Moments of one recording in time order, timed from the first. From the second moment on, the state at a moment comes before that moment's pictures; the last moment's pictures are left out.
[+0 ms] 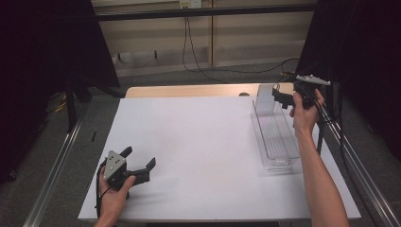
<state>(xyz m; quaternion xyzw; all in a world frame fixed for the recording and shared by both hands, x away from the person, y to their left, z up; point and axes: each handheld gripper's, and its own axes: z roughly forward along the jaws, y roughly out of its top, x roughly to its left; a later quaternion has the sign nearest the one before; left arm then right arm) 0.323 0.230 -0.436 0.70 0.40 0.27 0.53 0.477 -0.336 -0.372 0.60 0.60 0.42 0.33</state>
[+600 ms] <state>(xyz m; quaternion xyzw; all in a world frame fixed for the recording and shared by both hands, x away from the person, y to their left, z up) 0.318 0.234 -0.433 0.69 0.39 0.28 0.54 0.445 -0.324 -0.372 0.56 0.59 0.45 0.37</state>
